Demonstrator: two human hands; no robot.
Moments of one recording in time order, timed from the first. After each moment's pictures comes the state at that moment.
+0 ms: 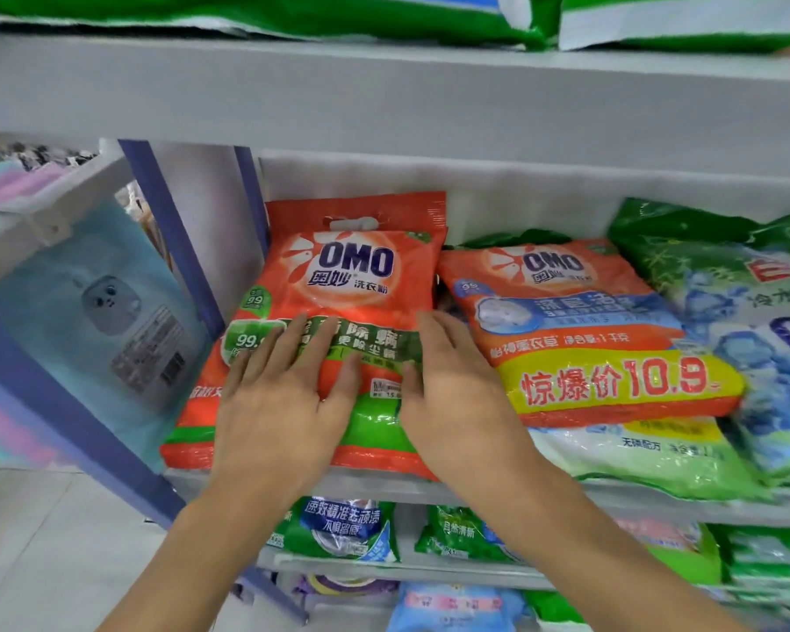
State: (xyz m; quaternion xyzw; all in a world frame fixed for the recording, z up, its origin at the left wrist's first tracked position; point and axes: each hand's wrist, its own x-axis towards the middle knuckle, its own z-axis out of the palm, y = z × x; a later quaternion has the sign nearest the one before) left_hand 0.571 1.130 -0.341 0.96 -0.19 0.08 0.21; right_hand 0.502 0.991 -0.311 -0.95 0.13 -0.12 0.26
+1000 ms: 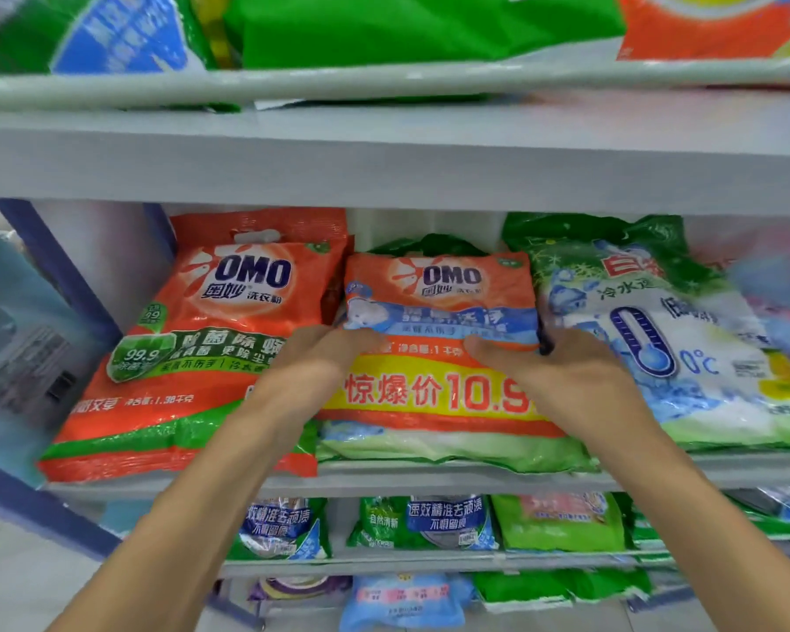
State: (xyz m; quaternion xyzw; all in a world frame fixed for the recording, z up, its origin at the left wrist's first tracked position) left_hand 0.534 1.008 -0.278 0.81 -0.03 -0.26 0.52; right_hand 0.411 0.826 -0.278 -0.84 0.40 -0.08 0.36
